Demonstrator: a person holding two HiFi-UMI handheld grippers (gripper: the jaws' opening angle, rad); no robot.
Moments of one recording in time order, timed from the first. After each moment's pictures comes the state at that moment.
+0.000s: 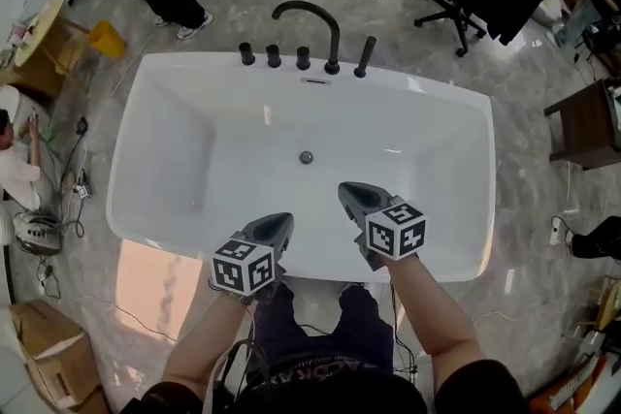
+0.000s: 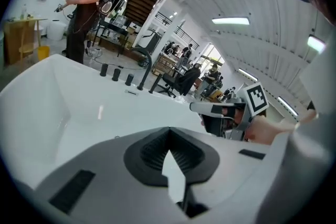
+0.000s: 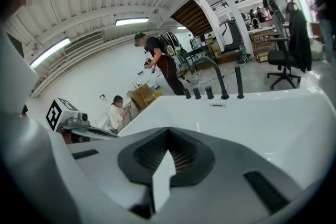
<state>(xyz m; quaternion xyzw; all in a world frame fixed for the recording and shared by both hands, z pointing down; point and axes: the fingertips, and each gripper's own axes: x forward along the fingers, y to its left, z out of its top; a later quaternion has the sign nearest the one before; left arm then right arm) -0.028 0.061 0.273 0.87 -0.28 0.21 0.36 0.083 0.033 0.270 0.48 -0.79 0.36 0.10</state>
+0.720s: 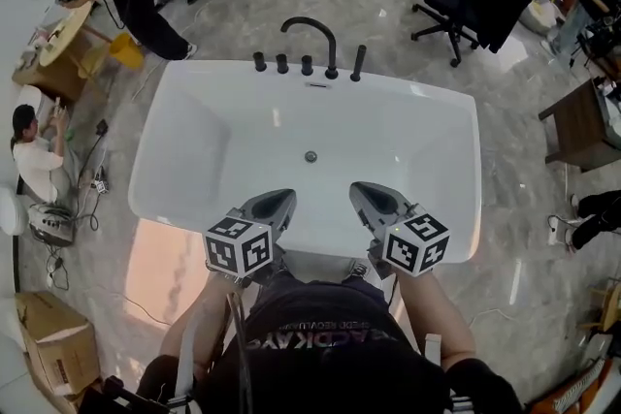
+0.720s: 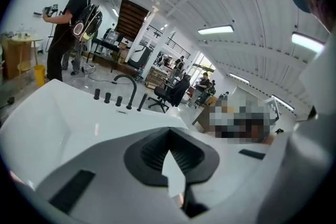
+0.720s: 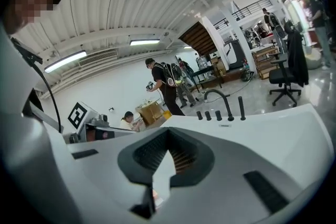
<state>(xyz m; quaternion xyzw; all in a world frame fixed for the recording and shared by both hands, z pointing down) -0.014 0.082 0.155 0.90 -0.27 0.17 0.30 0.090 0.107 0.131 0.49 -0.82 0.29 0.02</state>
